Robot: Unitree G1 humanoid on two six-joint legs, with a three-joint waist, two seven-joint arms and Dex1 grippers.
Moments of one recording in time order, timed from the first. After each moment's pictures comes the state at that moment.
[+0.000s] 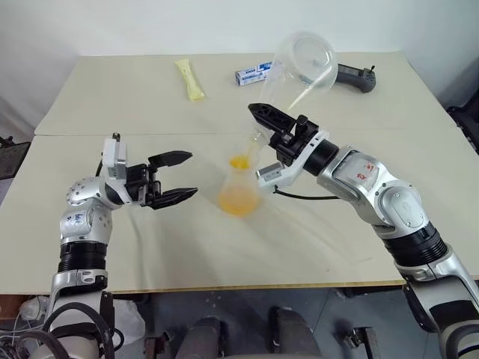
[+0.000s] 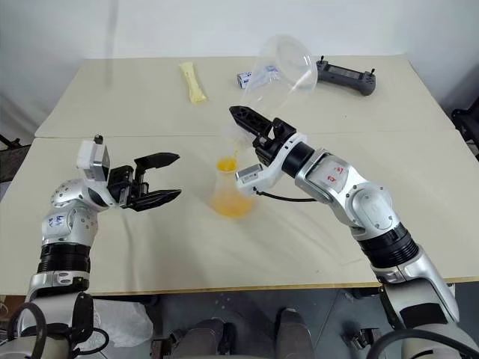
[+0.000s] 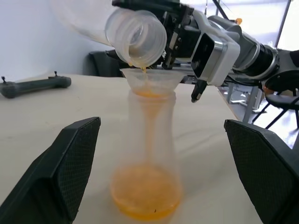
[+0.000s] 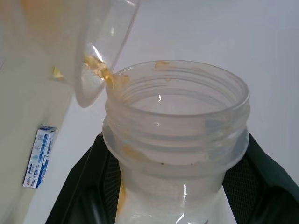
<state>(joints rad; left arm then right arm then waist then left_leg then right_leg) -0.61 0.53 0.23 0.40 -0.59 0.10 -1.43 -0.80 -0.63 0.35 -0.11 -1.05 -0.33 0.21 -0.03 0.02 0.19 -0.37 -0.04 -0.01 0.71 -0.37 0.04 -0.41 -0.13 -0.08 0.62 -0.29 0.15</state>
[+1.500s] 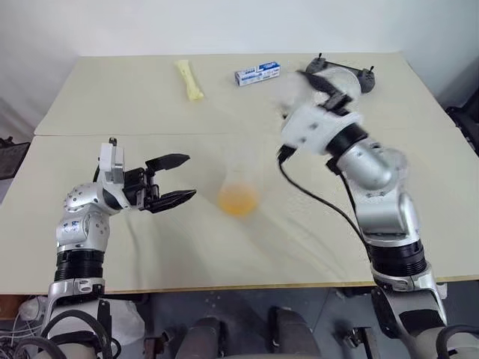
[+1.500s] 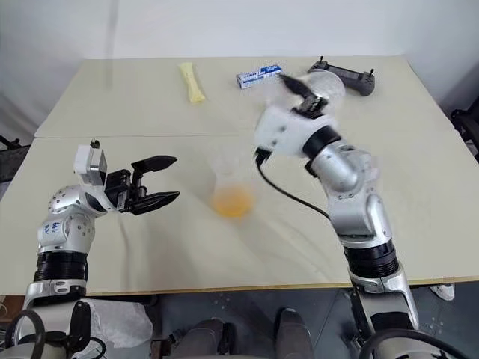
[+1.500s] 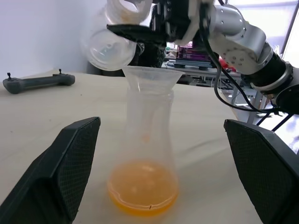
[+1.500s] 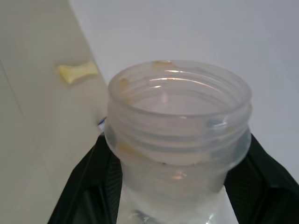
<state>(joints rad) -0.56 0.53 0.22 0.33 -0.60 0.12 -1.39 -0.72 -0.37 0.02 -0.27 -0.48 0.27 0.55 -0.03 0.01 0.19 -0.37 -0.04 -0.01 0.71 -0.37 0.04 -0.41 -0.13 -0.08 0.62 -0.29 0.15</state>
